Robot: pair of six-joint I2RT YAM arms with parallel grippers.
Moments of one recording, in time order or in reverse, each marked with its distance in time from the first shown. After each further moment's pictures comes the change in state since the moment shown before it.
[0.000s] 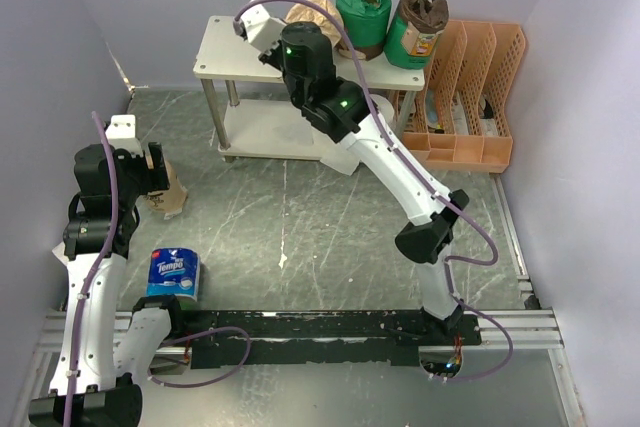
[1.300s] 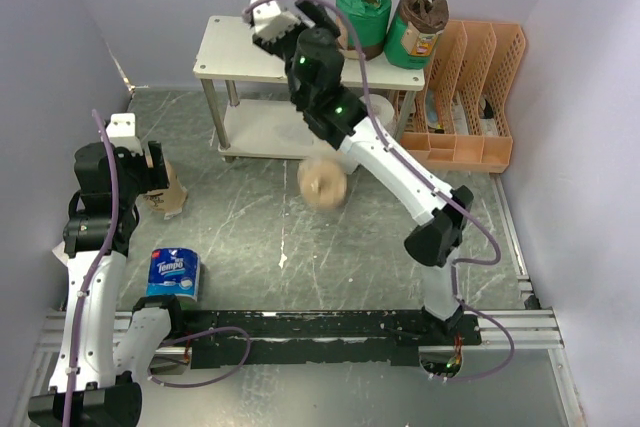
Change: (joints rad) left arm 0.000 0.012 0.007 0.001 -0.011 0.004; right arm -0.033 -0.020 -0.149 0.427 0.017 -0.079
